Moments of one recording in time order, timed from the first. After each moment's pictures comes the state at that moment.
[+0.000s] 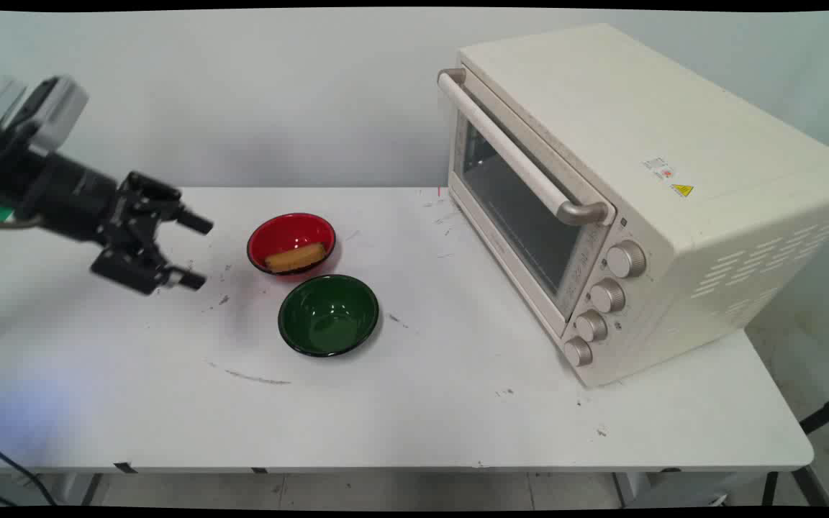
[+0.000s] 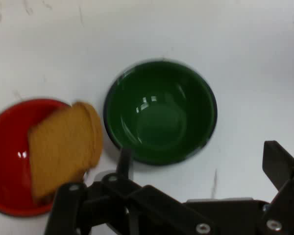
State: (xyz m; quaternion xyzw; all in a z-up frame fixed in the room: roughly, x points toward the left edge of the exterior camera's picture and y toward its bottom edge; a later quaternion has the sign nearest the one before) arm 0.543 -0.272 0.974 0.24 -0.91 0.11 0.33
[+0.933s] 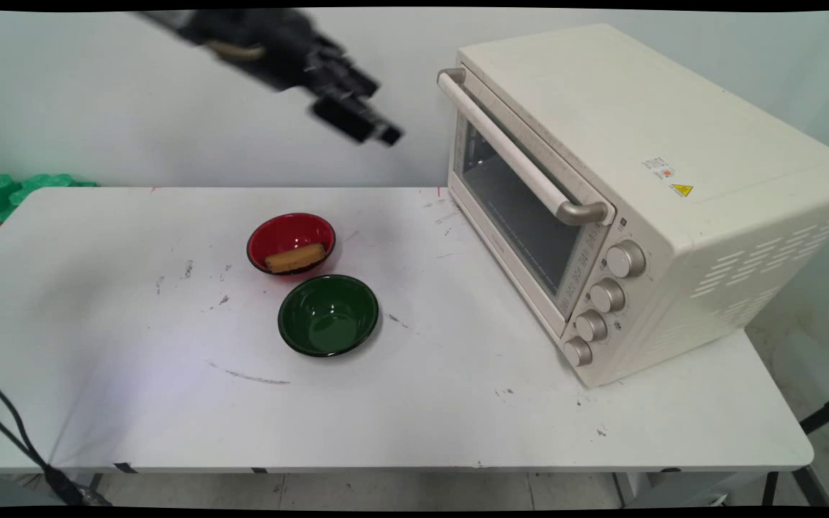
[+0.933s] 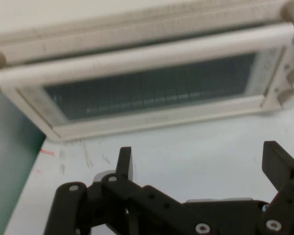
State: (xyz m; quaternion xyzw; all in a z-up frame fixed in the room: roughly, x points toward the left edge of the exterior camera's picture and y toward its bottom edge) arm 0.351 -0.387 1.093 0.26 -0.88 0.18 0.35
